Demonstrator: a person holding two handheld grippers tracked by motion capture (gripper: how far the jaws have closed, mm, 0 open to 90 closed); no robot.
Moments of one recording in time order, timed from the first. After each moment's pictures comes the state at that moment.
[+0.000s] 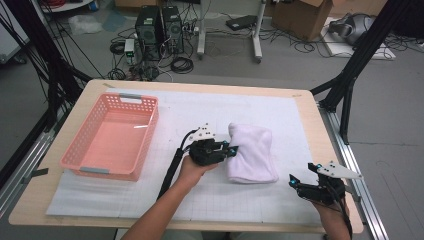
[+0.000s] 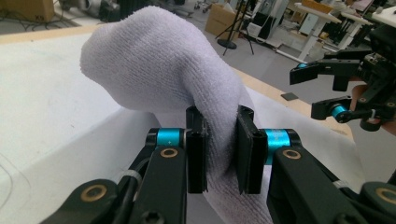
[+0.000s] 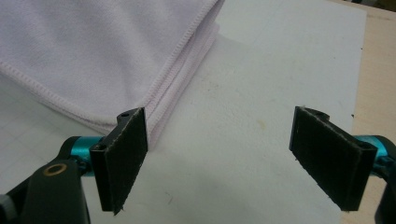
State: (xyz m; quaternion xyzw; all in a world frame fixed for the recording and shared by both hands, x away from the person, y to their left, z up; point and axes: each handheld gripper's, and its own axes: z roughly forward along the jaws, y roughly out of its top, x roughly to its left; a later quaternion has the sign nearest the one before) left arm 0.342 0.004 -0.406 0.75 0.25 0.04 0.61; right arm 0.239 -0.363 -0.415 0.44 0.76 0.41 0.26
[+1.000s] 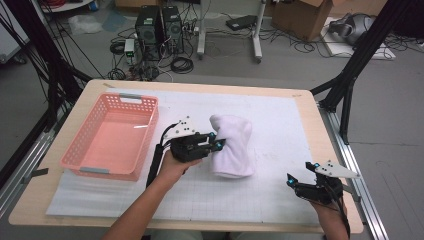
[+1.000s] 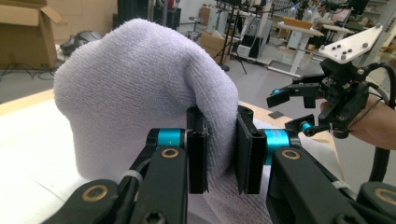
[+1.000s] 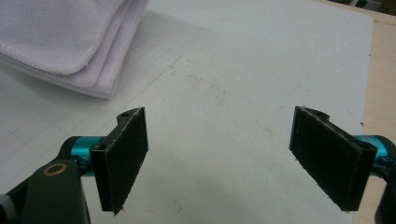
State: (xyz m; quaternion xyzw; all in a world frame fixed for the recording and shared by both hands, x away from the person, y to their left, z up) left arm 0.330 0.050 -0.367 0.73 0.20 0.07 0.65; right arm 0.241 -0.357 -0.413 0.44 0.76 0.41 0.26
